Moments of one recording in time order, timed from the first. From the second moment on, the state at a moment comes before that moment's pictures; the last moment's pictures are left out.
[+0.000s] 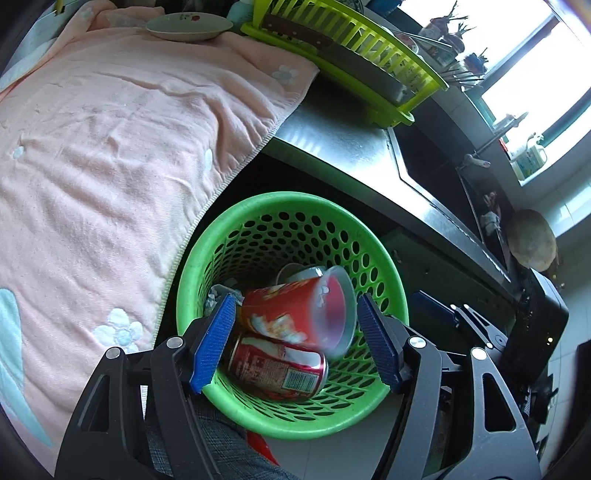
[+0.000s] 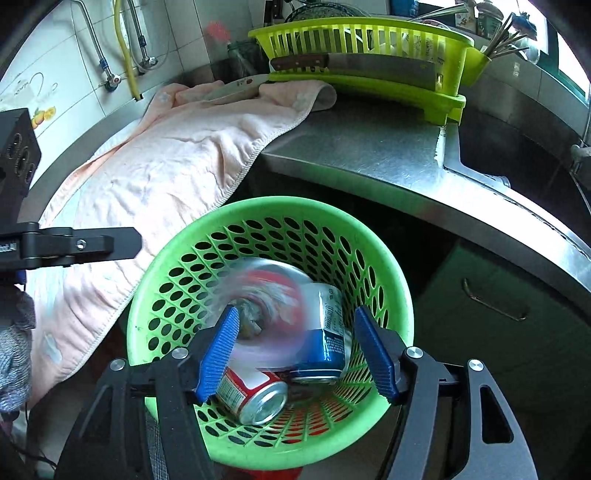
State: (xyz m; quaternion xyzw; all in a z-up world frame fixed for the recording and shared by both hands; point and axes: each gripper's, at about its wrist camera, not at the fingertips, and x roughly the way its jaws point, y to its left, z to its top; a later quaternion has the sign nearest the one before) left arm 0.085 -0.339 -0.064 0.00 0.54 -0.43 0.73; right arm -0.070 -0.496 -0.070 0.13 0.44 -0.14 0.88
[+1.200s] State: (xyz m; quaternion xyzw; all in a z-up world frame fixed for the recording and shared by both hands) left arm 0.040 -0.236 0.009 -0.01 0.43 -0.32 0.84; right arm -0.108 -0.419 -0.021 0.11 0.37 -0.13 0.91
